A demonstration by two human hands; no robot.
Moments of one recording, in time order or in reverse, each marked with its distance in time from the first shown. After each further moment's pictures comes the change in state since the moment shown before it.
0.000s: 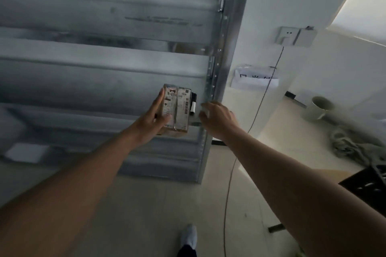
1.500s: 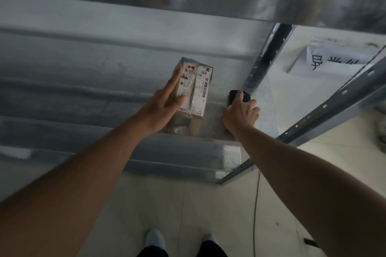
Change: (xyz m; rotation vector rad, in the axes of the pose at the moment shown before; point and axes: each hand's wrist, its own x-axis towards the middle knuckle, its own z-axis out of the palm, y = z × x) left_hand 0.230 -0.217 -0.123 0.023 -0.054 0.057; right_hand 0.313 0.035 0.253 -0.064 0.083 0.590
